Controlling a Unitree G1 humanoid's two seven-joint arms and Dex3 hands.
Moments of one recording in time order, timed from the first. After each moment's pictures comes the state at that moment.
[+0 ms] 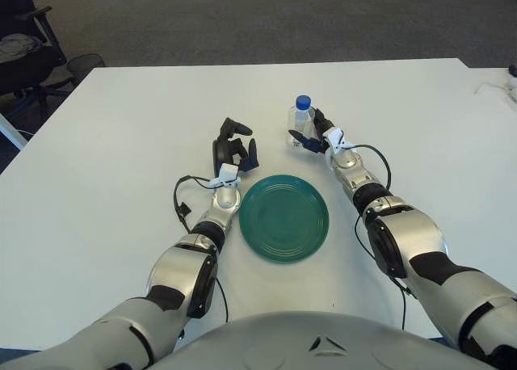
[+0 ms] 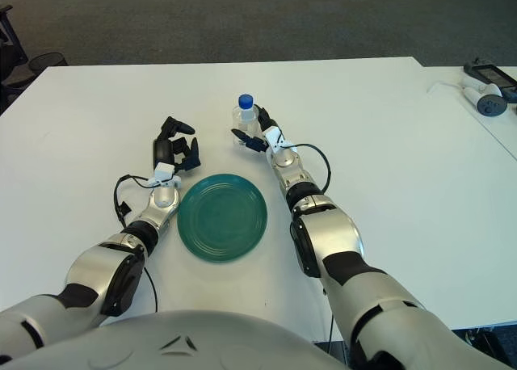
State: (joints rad) left arm -0.54 -0.06 -0.02 1.21 0.25 -0.88 0.55; right arm -0.81 -0.03 0.07 1.27 -0.19 -0.28 -0.01
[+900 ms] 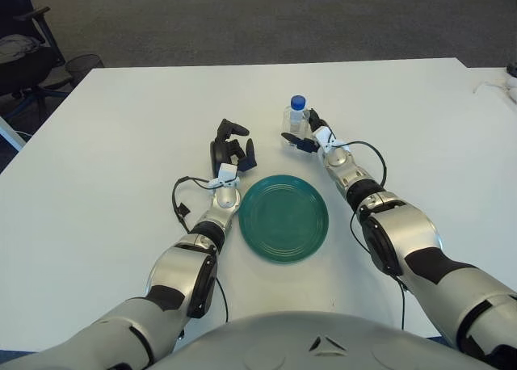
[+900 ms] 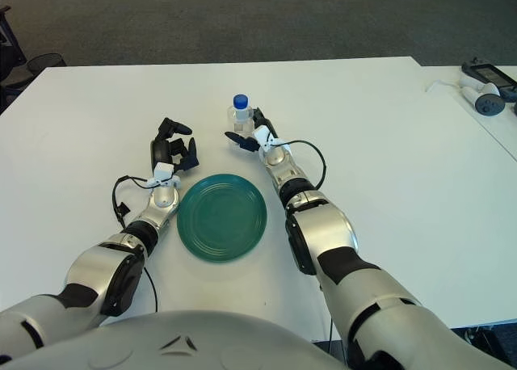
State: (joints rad) left arm -0.54 -0.06 -0.02 1.21 0.25 -0.85 0.59; right arm -0.84 0.02 0.13 1.29 -0.29 -0.20 -0.22
